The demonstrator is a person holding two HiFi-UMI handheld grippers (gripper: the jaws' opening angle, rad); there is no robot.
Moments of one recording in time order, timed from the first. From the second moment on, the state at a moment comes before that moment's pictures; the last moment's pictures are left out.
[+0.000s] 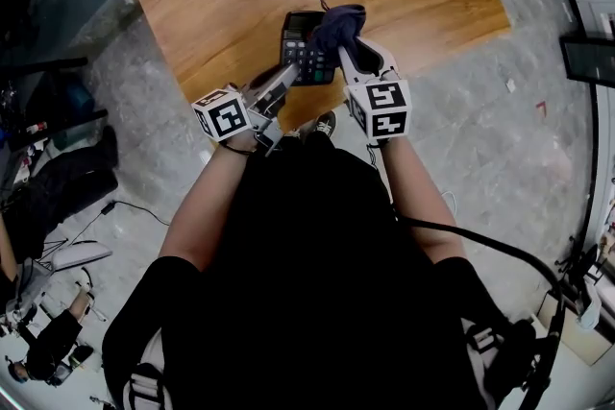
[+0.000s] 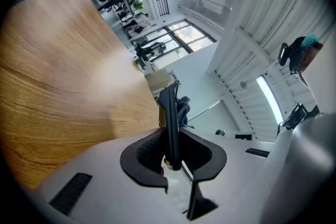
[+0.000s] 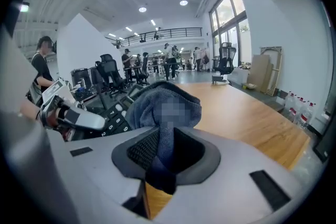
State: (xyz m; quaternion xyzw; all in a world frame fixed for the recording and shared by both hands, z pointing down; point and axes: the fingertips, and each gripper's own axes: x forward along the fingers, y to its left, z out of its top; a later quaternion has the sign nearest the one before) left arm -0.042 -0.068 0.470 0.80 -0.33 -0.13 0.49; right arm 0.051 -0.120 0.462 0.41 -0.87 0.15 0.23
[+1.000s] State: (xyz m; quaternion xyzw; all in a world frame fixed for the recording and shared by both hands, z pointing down) left arm -0.076 -0.078 0.433 0.78 -0.35 -0.20 0.48; right arm 0.046 -0.063 0.500 0.32 -0.91 0.14 0.22
